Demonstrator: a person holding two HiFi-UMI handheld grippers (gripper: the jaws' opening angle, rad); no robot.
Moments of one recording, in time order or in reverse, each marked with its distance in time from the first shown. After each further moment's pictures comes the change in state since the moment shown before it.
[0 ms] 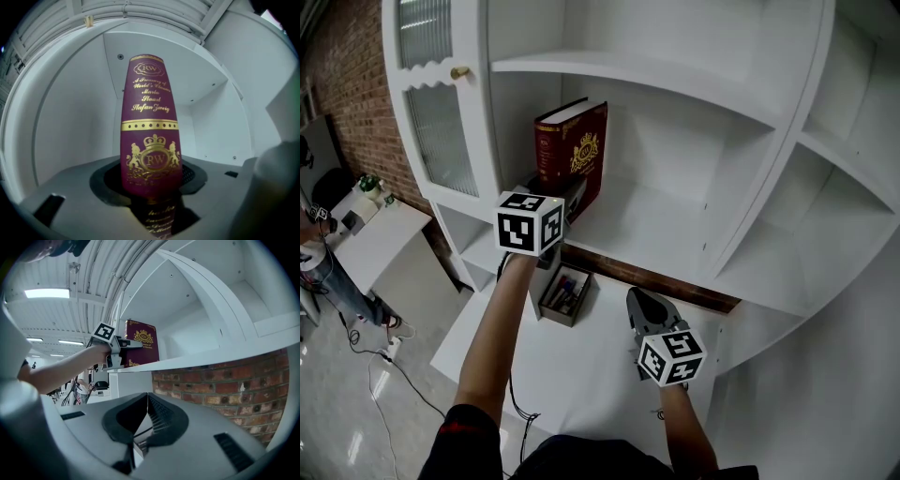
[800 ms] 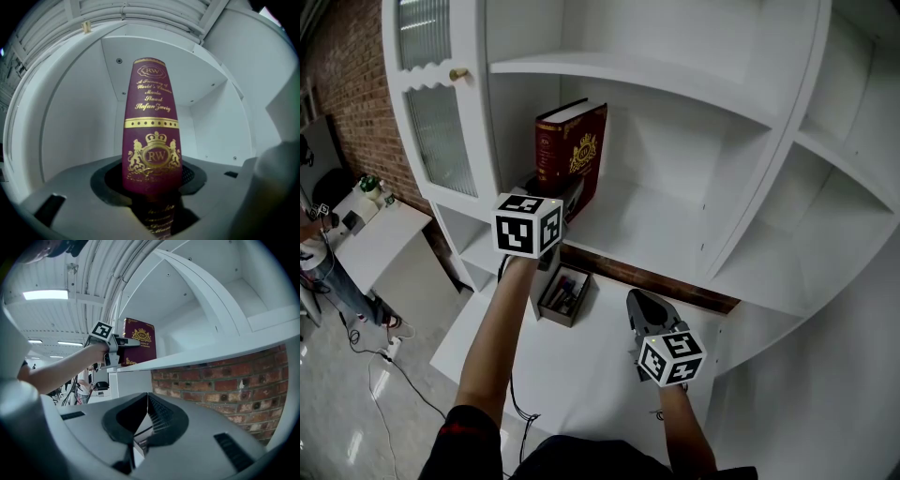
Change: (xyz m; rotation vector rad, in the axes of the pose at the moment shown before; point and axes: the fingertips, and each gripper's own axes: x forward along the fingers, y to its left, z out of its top) left arm -0.005 -0.002 0.004 0.014 -0.007 0.026; right arm -0.003 -0.005 -0.004 0.017 0.006 0.001
